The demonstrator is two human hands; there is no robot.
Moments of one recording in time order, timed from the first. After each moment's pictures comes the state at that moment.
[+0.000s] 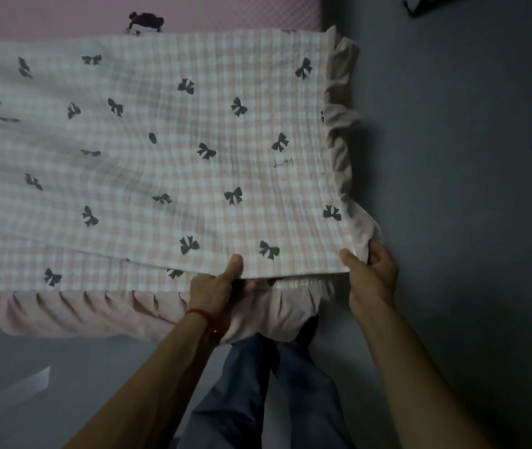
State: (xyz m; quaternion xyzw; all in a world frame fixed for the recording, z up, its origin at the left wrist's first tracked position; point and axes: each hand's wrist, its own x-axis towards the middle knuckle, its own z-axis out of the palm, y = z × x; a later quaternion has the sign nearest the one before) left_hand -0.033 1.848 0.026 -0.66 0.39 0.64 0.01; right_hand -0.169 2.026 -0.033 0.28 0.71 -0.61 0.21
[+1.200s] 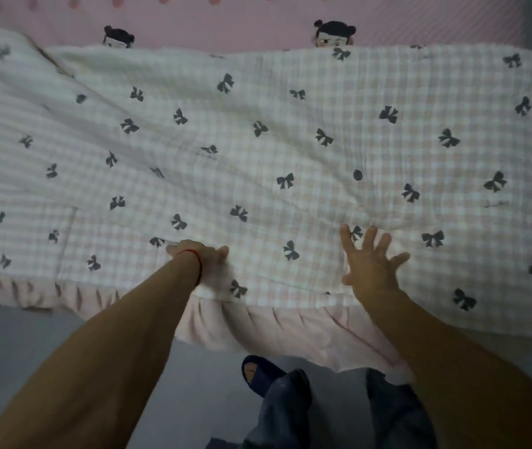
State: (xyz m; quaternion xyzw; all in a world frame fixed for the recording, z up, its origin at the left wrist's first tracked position) left_hand 0.149 1.428 -0.038 -0.63 0.60 0.32 0.36; right_hand -0.031 1.709 -0.061 -0.28 0.89 0.10 0.33
